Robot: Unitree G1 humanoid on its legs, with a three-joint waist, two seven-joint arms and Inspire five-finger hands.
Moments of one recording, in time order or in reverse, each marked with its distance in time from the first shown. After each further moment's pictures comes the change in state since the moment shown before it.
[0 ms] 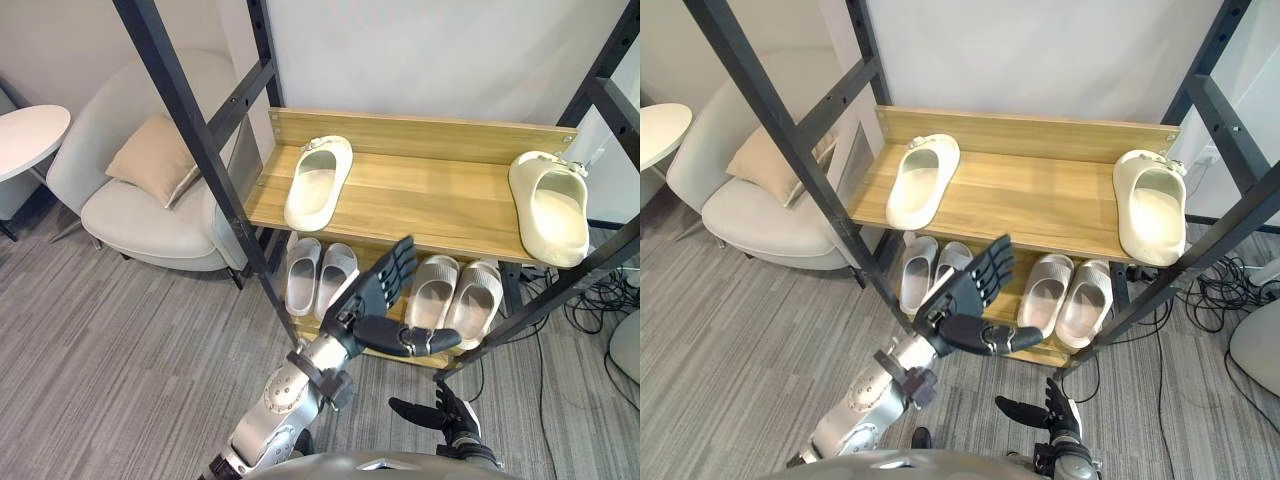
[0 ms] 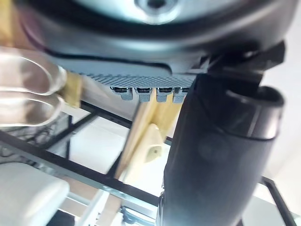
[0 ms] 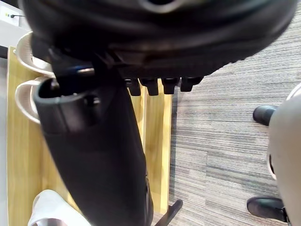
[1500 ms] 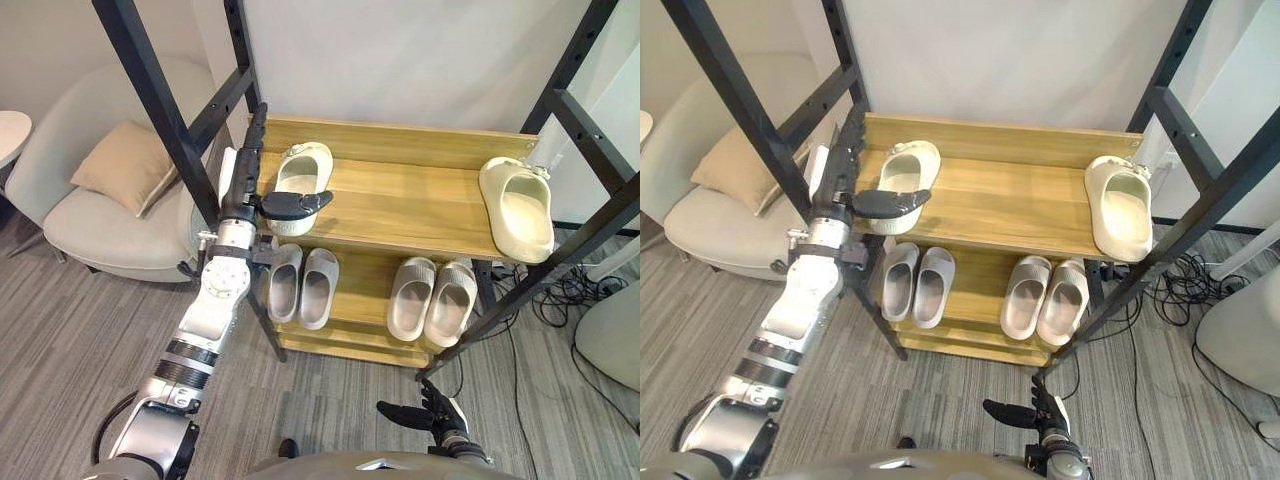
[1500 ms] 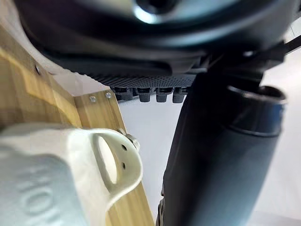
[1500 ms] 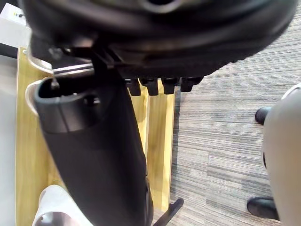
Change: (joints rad) left arm -0.425 0.203 0.463 0.459 0.444 -0.045 0.310; right arm -0.013 -0.004 0.075 0.001 0.000 -0.001 0.022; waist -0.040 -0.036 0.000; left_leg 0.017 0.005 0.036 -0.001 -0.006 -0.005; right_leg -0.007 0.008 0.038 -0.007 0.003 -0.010
